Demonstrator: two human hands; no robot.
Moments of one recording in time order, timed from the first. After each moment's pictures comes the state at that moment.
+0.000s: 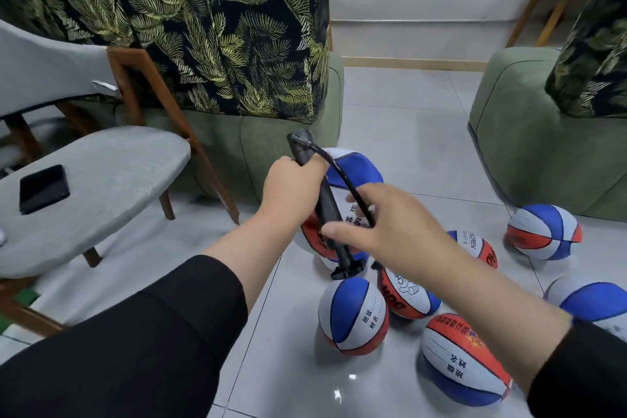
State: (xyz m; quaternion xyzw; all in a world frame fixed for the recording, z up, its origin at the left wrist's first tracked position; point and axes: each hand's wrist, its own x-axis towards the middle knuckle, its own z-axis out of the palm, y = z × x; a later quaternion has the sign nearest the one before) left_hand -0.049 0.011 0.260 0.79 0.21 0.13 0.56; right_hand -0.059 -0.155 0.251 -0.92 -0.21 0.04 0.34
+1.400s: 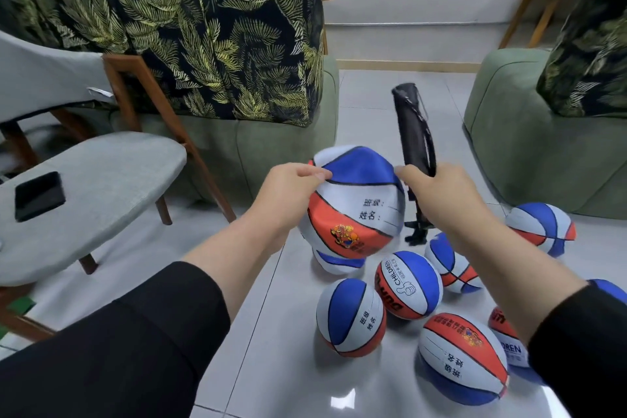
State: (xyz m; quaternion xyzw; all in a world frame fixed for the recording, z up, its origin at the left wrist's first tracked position) left_hand -0.048 0.022 0.246 0.78 0.13 0.08 0.60; right_hand -0.014 -0.194 0.259 -0.85 0.01 0.00 0.52
